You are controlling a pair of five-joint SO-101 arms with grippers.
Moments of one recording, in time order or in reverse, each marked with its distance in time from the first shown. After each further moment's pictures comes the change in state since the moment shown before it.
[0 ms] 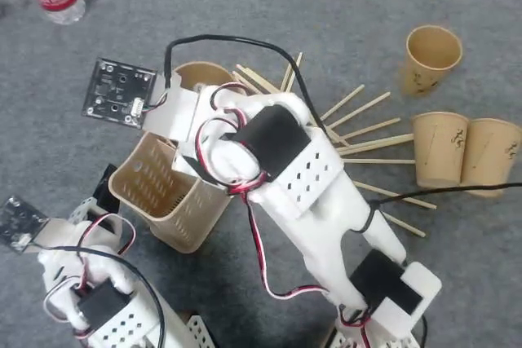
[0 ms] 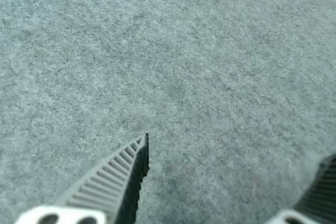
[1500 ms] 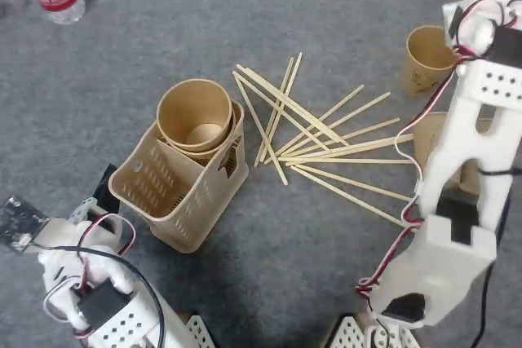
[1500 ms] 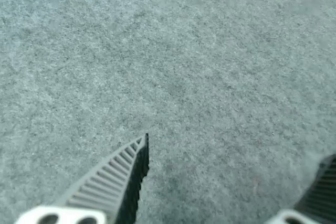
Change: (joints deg) left arm 0.0 0.0 0.4 -0.4 0.0; right arm 64.9 17.5 -7.3 -25.5 -6.2
